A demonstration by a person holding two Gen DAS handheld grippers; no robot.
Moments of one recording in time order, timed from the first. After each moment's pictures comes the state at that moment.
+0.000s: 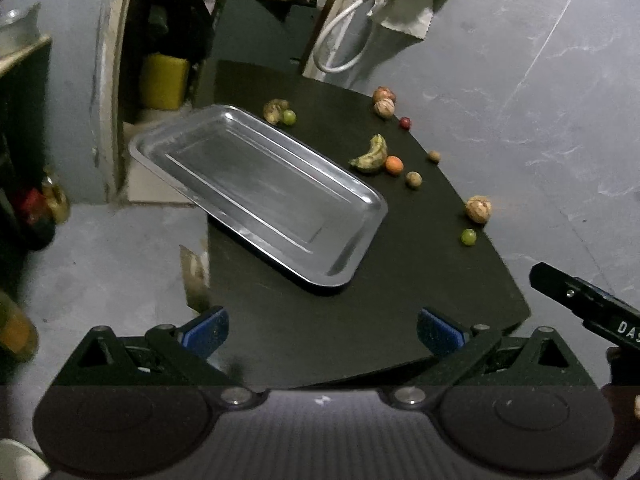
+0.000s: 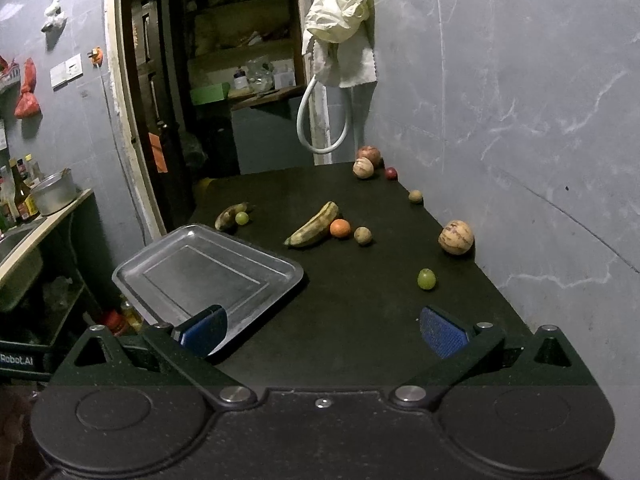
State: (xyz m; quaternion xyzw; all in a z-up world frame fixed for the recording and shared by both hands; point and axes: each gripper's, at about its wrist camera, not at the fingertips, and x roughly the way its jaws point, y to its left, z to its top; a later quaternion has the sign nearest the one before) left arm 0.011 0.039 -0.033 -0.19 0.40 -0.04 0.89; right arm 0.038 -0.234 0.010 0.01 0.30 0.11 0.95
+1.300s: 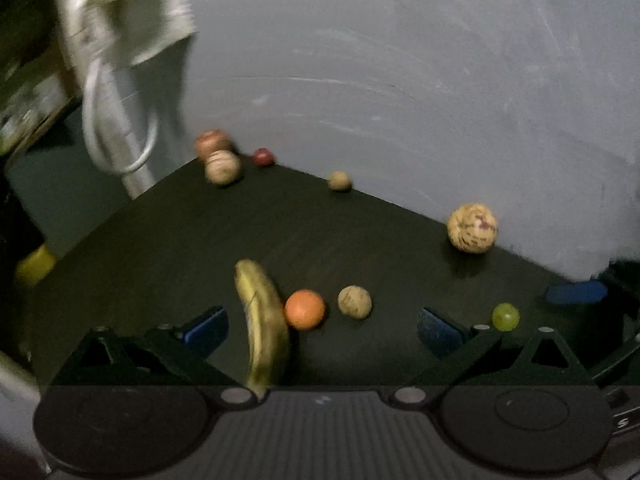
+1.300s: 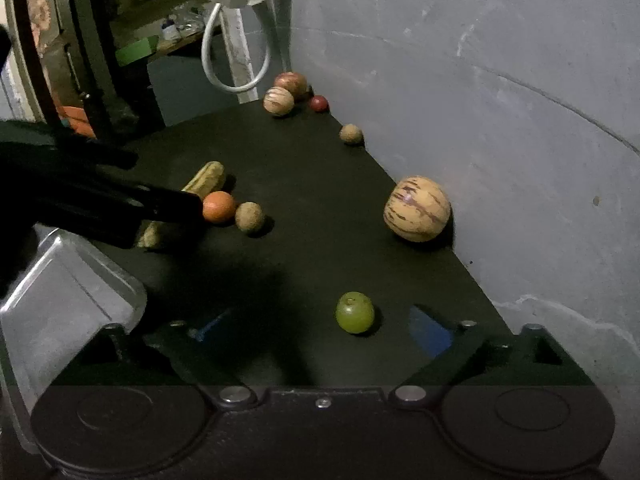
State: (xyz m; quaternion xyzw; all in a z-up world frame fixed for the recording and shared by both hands) left arm 0.323 -0.127 -0.037 0.17 0.37 -0.22 0.88; right arm 0.239 -0.289 -0.088 0.04 0.40 0.04 0.91
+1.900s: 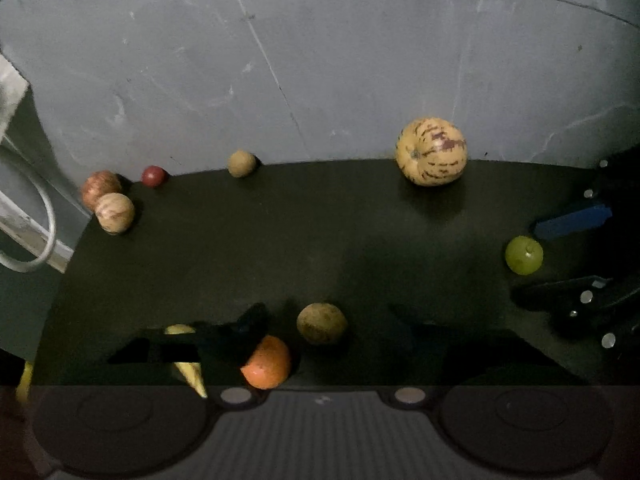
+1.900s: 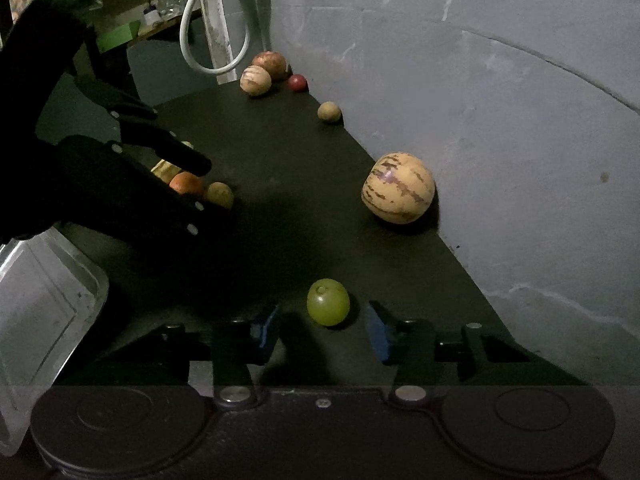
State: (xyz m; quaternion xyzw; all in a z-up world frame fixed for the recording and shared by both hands) left arm 0.362 -0.180 -0.096 0.34 0.39 -0.33 0.79; right arm 0.250 -0.291 -0.105 0.03 0.42 0.01 0.91
